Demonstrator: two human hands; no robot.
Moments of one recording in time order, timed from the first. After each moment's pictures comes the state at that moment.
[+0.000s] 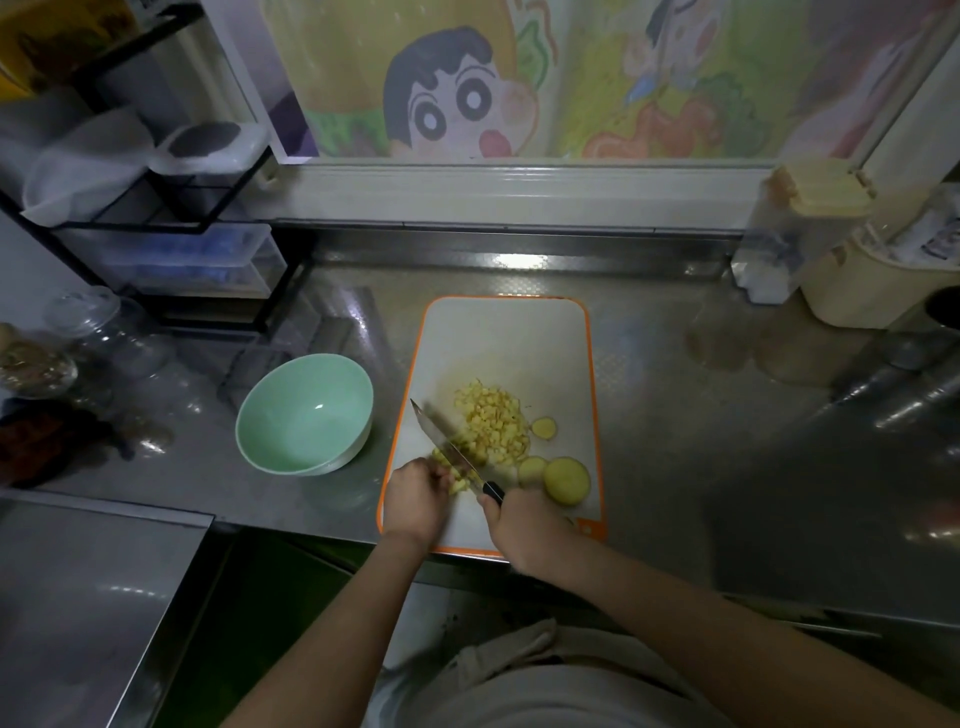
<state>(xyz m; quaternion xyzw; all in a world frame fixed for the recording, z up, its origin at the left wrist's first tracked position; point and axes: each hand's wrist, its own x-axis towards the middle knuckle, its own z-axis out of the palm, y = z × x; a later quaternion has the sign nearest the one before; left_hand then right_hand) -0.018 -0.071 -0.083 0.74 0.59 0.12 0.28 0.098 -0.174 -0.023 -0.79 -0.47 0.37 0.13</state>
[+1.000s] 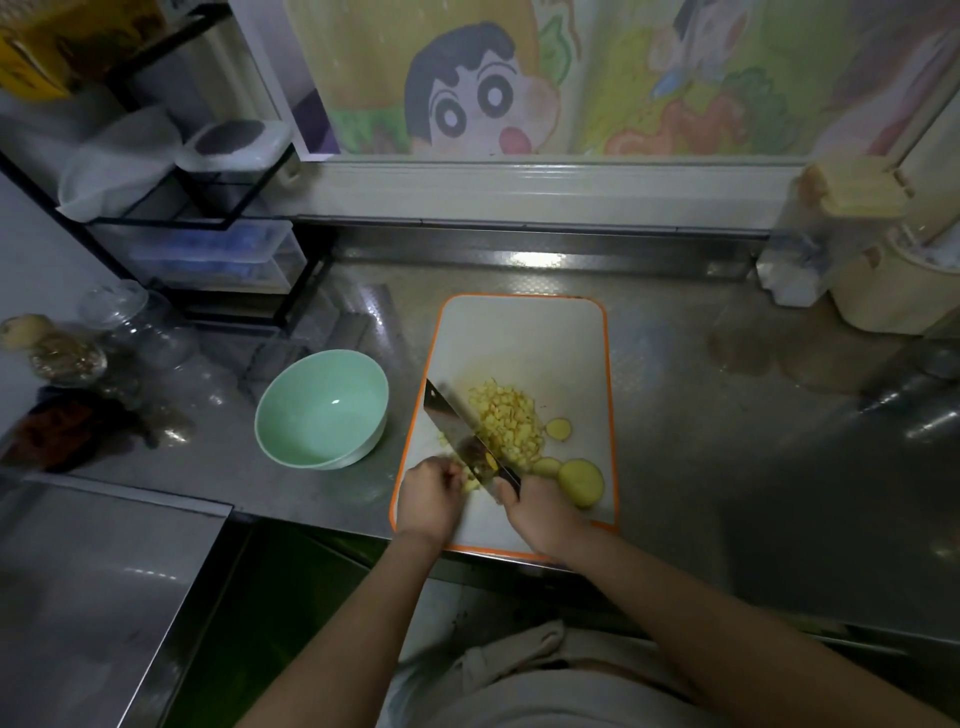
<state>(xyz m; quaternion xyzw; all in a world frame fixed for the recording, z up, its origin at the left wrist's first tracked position) -0.016 -0.077 -0.079 0.75 0.58 0.14 0.27 0.111 -0.158 -0.042 -0.78 -0.47 0.37 0.18</state>
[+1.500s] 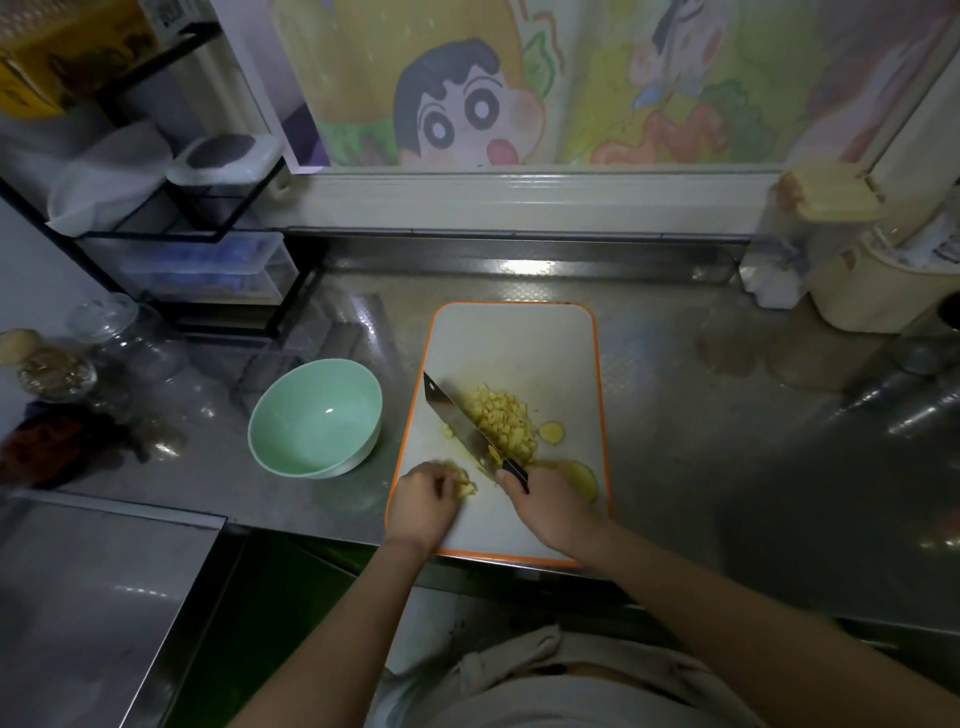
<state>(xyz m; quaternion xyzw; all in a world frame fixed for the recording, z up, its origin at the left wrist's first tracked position) -0.023 -0.076 -0.080 0.78 0.54 0.15 0.27 0.126 -0.162 -0.029 -0.76 -0.48 0.39 0.21</state>
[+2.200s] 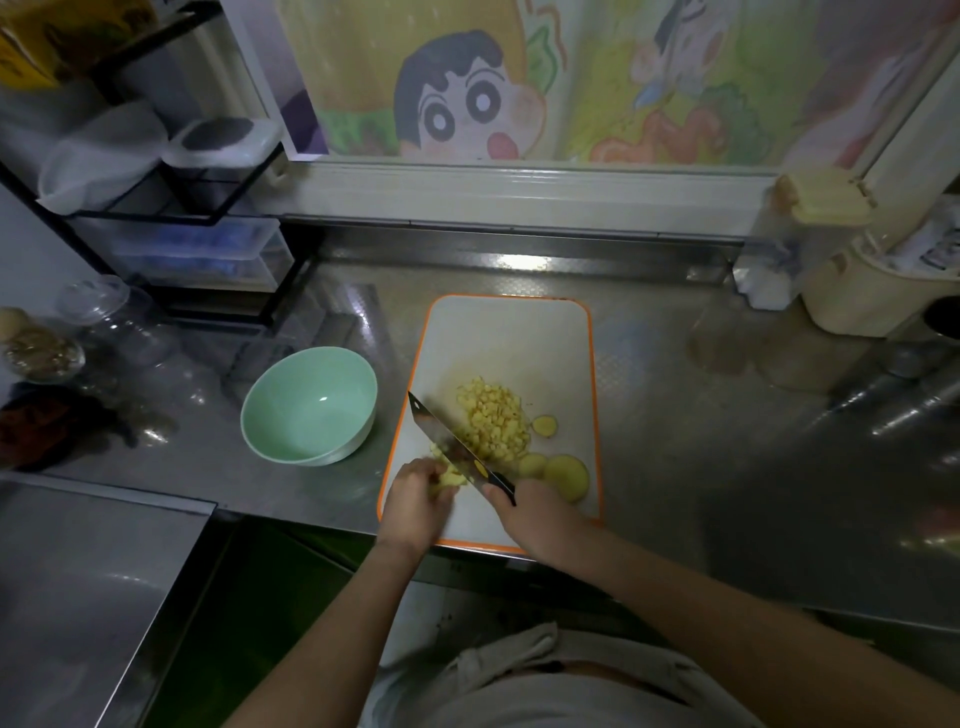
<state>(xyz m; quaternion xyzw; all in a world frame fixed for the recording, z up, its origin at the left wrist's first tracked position) -0.029 -0.087 -0.086 0.78 0.54 0.17 0.27 0.110 -0.177 -0.018 -0.76 -0.49 0.40 0.15</state>
